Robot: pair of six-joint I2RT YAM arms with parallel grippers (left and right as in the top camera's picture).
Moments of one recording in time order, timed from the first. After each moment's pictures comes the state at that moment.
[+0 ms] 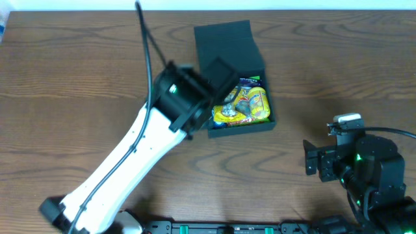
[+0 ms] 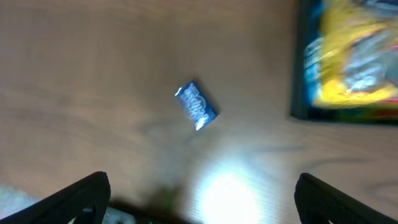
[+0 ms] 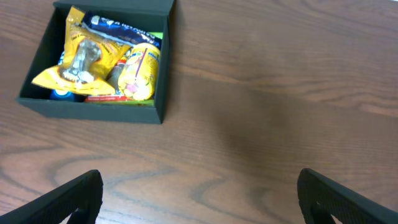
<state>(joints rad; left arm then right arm) -0.73 1.57 1.77 -1.69 -0.43 -0.85 0.25 0.67 0.96 -1.02 0.09 0.02</state>
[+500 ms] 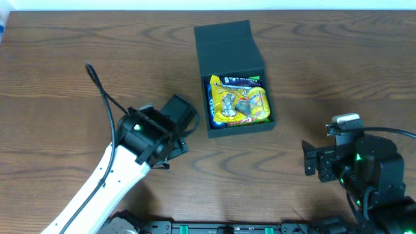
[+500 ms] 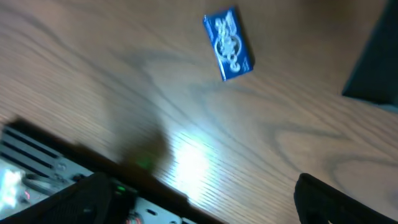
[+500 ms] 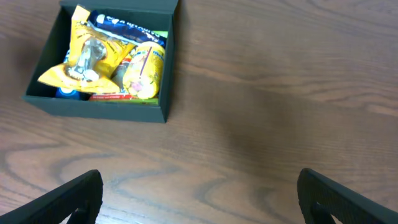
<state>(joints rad) -0.57 1.27 1.20 -1.45 -0.22 -1.00 0.25 0.67 0.95 -1.02 0.08 0.02</state>
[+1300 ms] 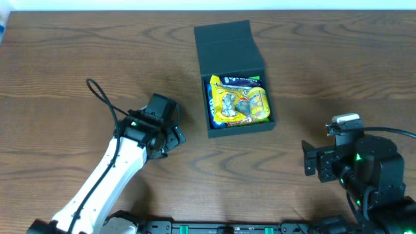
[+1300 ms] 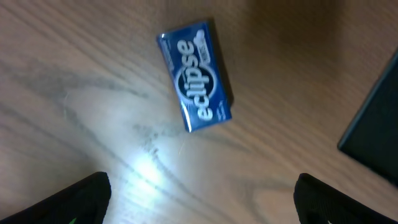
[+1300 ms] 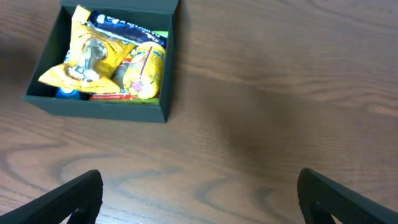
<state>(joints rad) -0.36 1.32 0.90 -0.97 -0.08 -0.88 0.25 0.67 0.95 -1.02 0.08 0.02</state>
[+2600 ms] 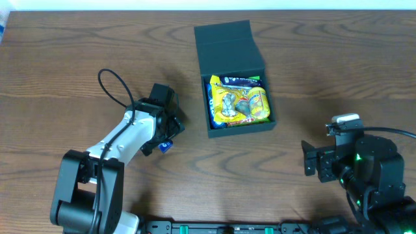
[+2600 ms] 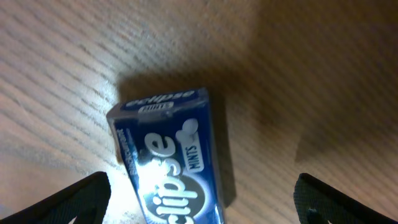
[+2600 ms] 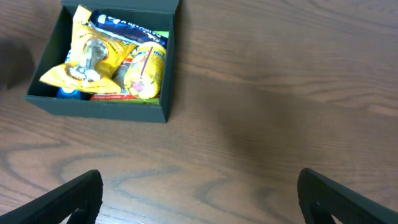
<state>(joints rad) -0.26 1.66 0.90 -0.71 -0.04 -0.90 0.25 0.67 0.95 -1.02 0.08 0.02</state>
